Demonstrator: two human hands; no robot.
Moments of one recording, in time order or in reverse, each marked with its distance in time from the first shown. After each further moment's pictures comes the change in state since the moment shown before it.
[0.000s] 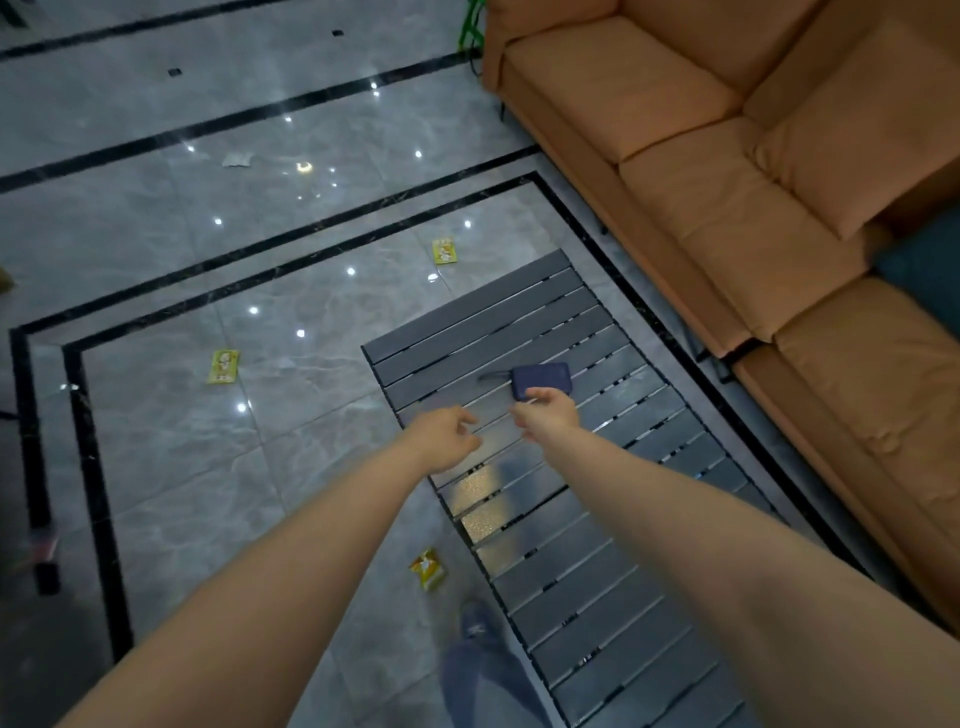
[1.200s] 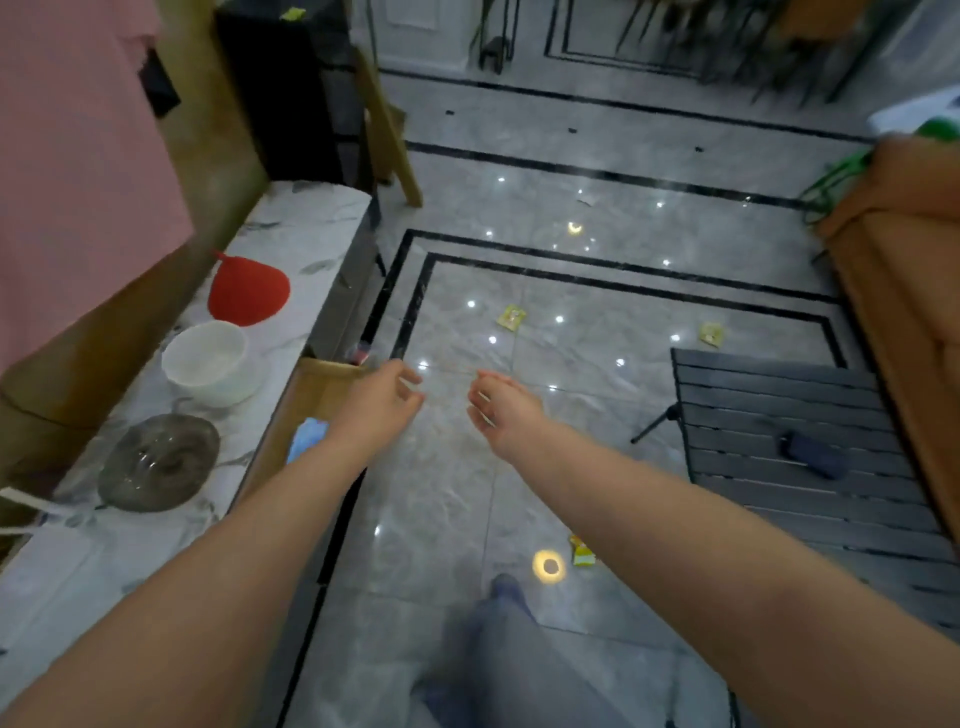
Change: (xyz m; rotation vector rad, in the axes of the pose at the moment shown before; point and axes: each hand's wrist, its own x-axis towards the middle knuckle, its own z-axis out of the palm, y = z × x) left_hand -0.521 -0.409 0.037 -0.423 0.945 -0.350; right_hand -0.518 0.153 0.349 0.142 -0.663 0.020
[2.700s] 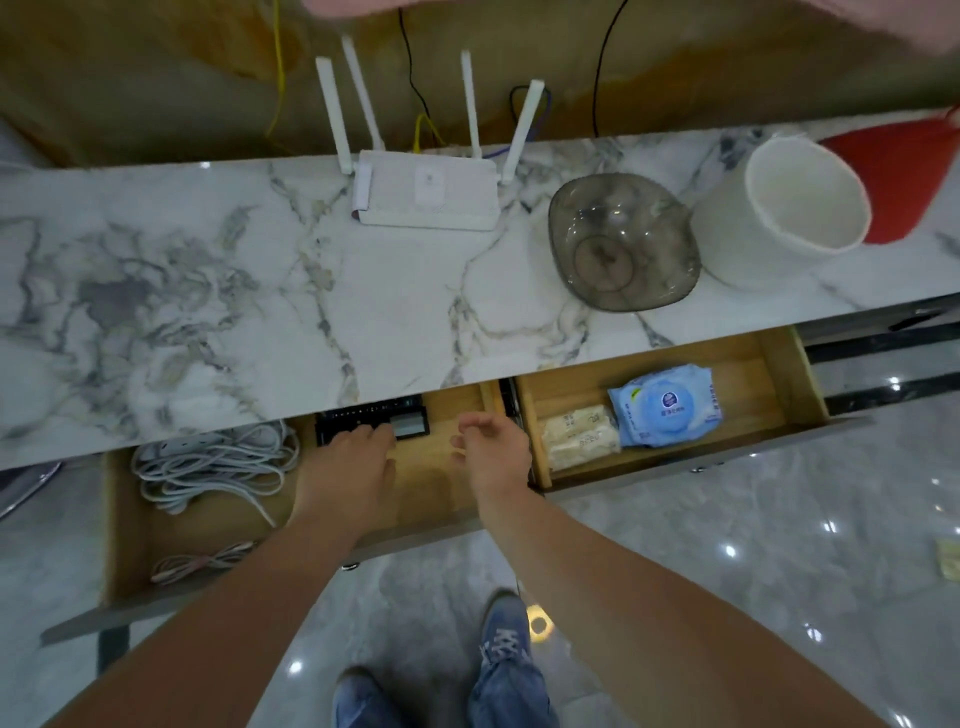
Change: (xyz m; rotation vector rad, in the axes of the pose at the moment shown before) left_hand -0.192 -0.595 0.145 0.138 0.254 -0.947; right_hand 0.162 0.606 0.202 -1.313 -0.600 0.046
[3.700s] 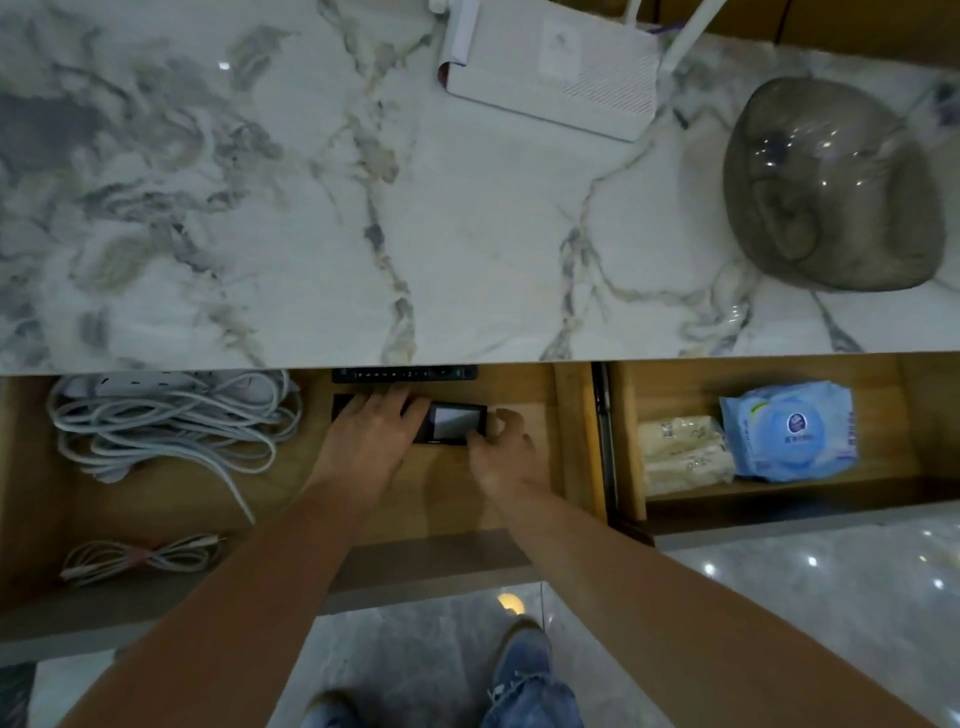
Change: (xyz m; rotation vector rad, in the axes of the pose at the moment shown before) left_hand 0.087 -0.078 0.140 0.193 0.114 0.090; right_hand 0.124 0.105 0.079 -0.746 -0.156 -0.031
